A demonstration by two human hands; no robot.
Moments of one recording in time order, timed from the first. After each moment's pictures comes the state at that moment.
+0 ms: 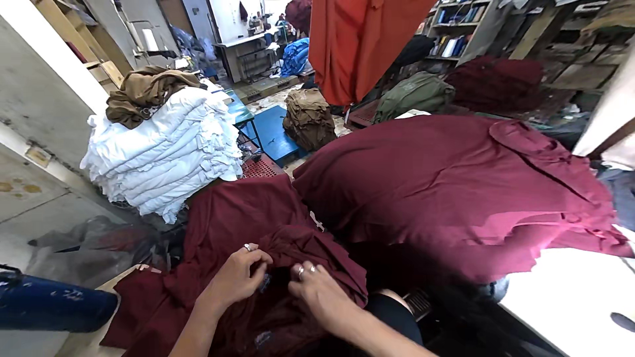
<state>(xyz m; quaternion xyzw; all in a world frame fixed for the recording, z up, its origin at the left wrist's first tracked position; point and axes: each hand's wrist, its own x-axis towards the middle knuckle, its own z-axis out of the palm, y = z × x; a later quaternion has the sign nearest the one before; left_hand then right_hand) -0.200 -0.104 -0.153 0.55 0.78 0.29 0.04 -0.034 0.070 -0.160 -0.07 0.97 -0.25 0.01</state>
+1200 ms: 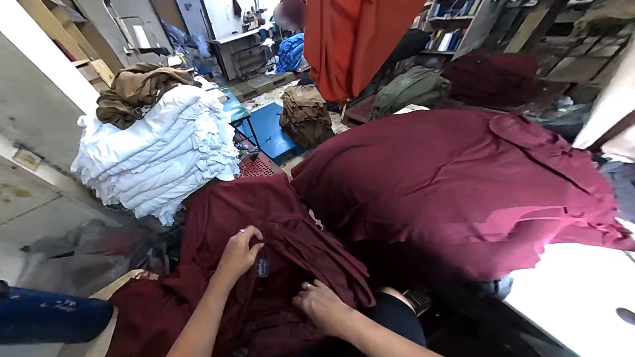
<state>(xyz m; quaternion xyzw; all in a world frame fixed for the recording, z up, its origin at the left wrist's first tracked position) -0.242 -0.073 -0.172 0.42 0.86 0.28 0.08 -0.043 0.073 -0.226 -0.10 0.95 -0.22 0.20</state>
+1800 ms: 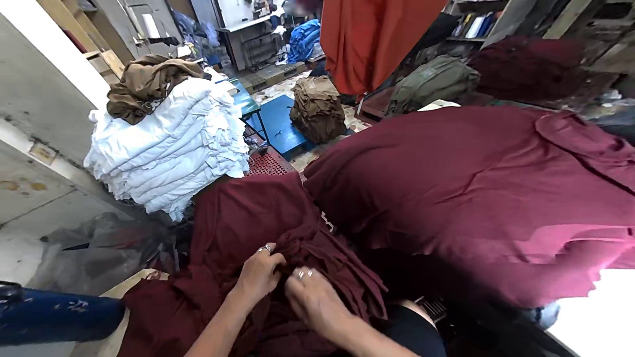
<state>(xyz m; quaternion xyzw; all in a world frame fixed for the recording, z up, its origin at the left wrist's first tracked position) -0.218 -0.070 -0.183 0.47 0.86 0.17 0.11 -0.076 0.057 -0.208 -0.06 0.94 -0.30 -0.15</state>
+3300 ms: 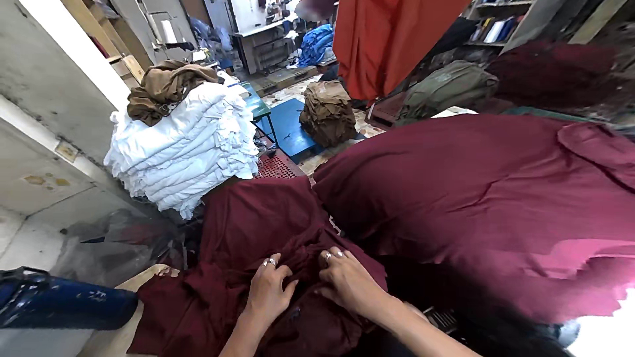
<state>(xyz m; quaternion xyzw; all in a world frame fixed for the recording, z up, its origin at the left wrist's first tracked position) -0.181 -0.082 -0.191 0.40 0.89 0.23 0.04 -0.081 0.120 -0.160 -0.06 0.97 -0.22 0.05</state>
